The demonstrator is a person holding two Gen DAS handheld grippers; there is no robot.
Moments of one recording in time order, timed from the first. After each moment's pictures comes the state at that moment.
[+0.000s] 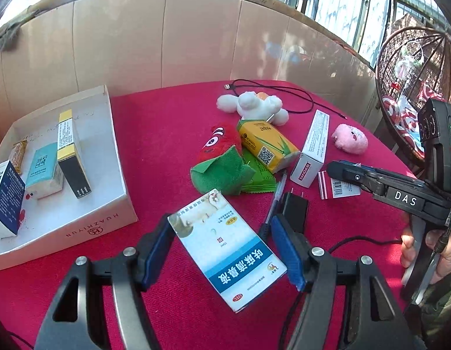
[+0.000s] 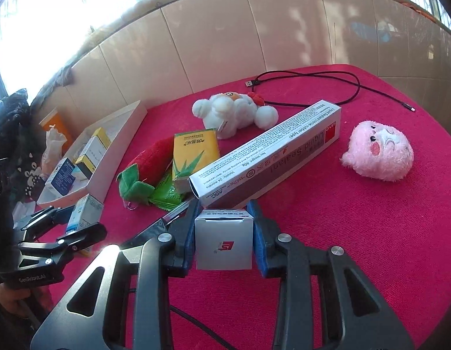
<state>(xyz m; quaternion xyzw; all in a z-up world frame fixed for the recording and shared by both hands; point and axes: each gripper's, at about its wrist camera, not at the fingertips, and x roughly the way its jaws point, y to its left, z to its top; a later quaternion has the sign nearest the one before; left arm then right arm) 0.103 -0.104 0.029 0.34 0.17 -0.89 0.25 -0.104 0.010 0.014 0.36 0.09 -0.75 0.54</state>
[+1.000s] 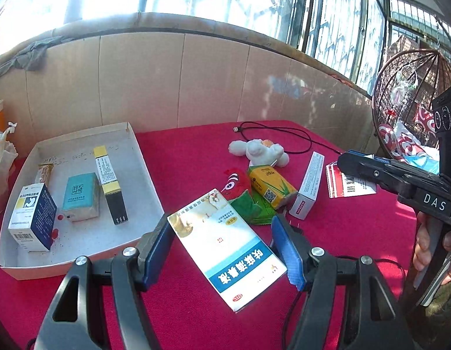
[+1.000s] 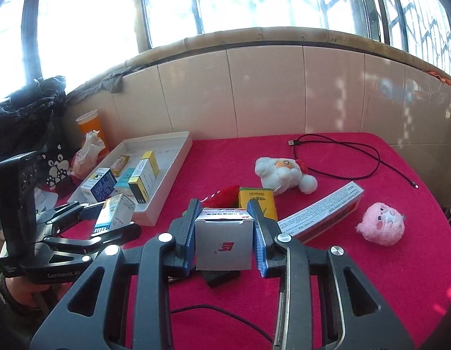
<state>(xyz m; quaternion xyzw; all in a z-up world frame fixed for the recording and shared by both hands) 0.148 -0.107 0.072 0.26 0.16 -0.91 0.28 -0.032 0.007 0.093 0.25 0.11 -0.75 0.60</state>
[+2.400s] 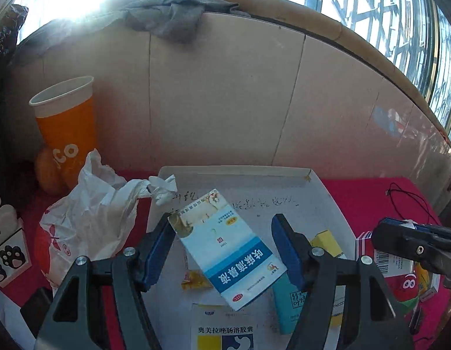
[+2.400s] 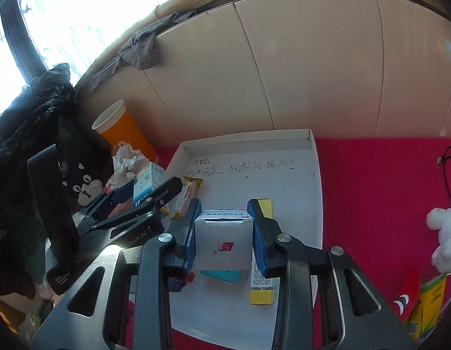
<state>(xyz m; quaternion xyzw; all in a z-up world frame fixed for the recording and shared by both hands) 0.232 -0.362 0.080 0.26 0.21 -0.82 0.47 0.063 -0.272 0.092 0.40 0.13 -0.64 0.65</state>
